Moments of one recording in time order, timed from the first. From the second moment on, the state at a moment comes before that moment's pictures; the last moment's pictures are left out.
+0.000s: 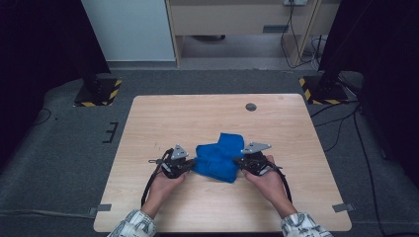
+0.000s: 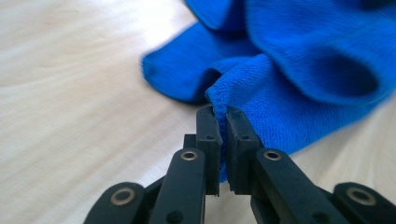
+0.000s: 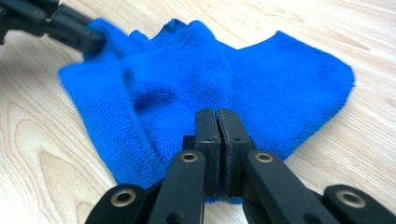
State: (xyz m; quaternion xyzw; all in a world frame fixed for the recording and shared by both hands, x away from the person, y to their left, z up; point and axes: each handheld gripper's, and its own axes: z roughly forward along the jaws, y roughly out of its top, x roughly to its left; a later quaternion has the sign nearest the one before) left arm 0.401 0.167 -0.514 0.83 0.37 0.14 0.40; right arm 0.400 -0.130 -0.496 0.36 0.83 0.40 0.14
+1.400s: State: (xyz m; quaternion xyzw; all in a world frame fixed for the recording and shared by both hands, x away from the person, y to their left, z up) left arm 0.370 0.135 -0.485 0.82 0.34 0.16 0.44; right arm 0.422 -0.132 -0.483 0.37 0.81 0.43 0.13
